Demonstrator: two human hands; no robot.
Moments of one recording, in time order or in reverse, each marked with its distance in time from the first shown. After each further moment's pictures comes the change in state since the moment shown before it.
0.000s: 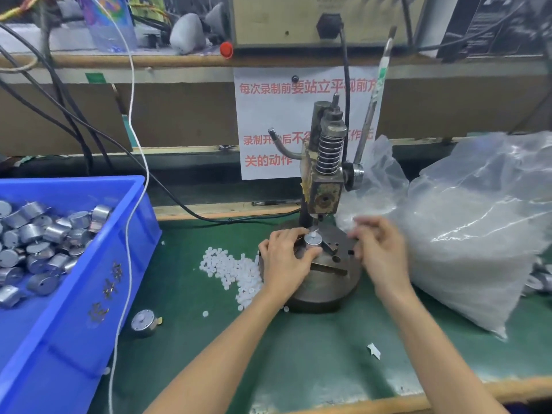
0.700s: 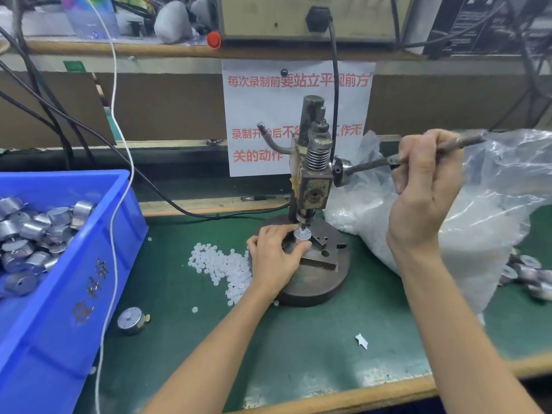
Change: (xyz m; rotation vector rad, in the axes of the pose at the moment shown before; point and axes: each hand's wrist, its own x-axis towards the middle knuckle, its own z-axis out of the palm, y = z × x) left_hand -0.001 -0.003 0.001 -0.027 0.005 0.004; right_hand 0.011 -0.089 -0.005 0.268 0.199 -0.621
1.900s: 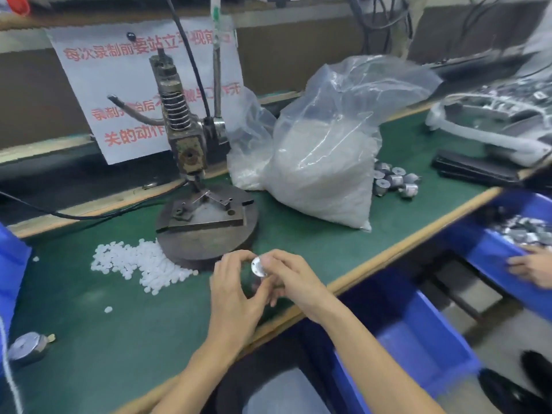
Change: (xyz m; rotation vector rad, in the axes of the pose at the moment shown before) left_hand -0.134 0.068 -0.016 -0.253 -0.220 0.129; right_hand -0.158 0.016 -0.101 0.033 -0.442 1.050
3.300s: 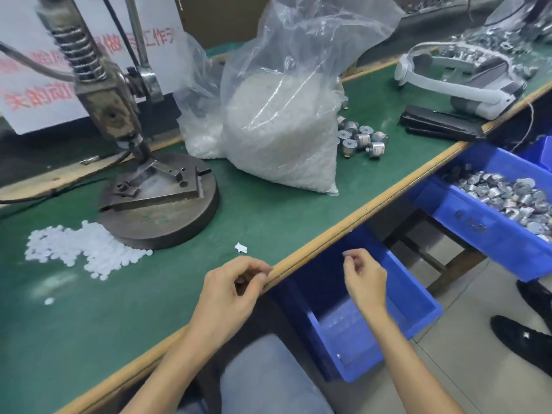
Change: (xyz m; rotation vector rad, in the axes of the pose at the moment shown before) left_hand -0.021 0.026 0.020 -0.053 -0.417 -0.074; right_hand -0.068 0.116 -0.137 -0.585 0.973 0.052
